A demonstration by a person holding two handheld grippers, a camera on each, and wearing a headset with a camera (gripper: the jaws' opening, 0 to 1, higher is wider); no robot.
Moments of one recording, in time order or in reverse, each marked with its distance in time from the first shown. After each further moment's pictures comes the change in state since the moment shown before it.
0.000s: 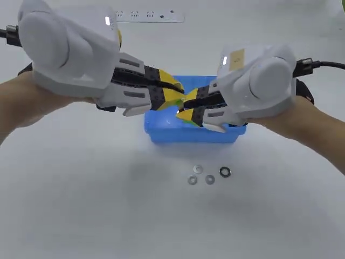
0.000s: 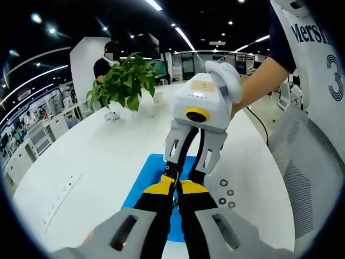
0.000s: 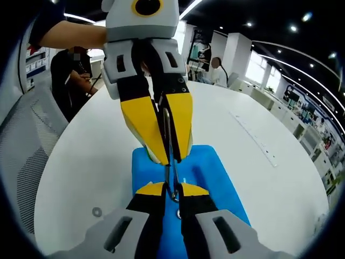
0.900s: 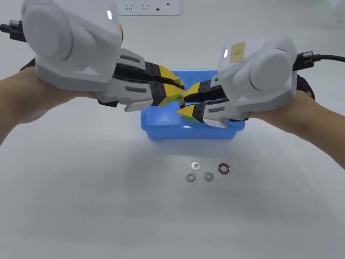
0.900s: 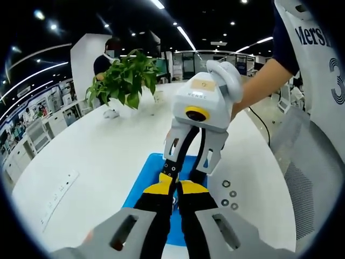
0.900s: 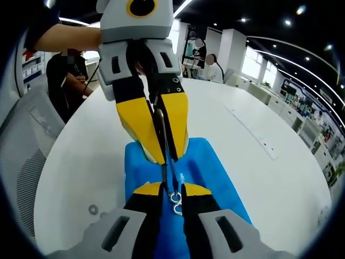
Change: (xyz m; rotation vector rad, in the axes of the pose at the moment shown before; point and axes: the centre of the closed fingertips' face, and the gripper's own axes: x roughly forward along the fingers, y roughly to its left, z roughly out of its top) left arm 0.004 0.003 0.003 -0.013 0.003 -0.008; right arm -0.006 -0.006 -0.004 0.041 -0.002 -0.017
